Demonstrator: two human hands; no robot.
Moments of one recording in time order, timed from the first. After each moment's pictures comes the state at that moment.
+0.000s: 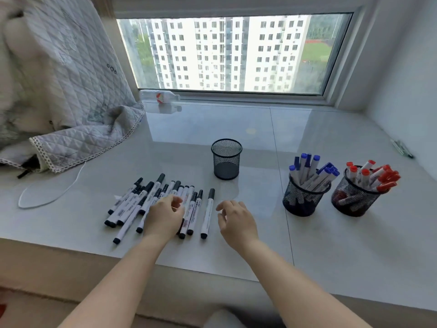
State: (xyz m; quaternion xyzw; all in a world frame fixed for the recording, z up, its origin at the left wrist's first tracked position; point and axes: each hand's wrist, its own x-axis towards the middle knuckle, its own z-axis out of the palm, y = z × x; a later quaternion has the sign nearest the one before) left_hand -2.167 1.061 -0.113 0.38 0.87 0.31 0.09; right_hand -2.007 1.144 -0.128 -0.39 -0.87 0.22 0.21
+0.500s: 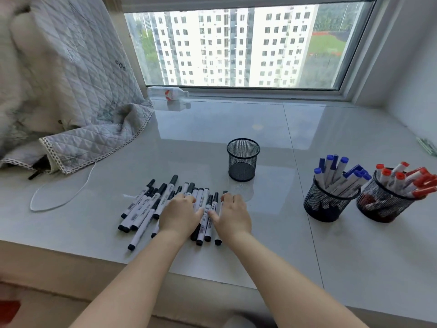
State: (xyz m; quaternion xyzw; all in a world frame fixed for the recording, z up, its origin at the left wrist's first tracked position) left_hand -2.189 1.080 -0.117 0.45 0.88 0.15 0.03; right_hand -2.076 1.146 -0.137 -0.48 -0.83 0.26 0.14
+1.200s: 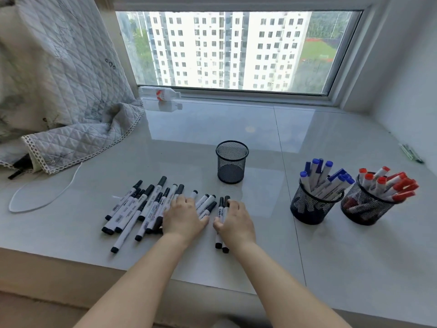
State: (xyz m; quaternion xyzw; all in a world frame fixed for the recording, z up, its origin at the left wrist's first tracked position) left_hand -2.163 1.101 -0.133 0.46 0.88 0.08 0.02; right_hand -2.043 1.158 -0.146 -0.51 -0.80 0.29 0.14
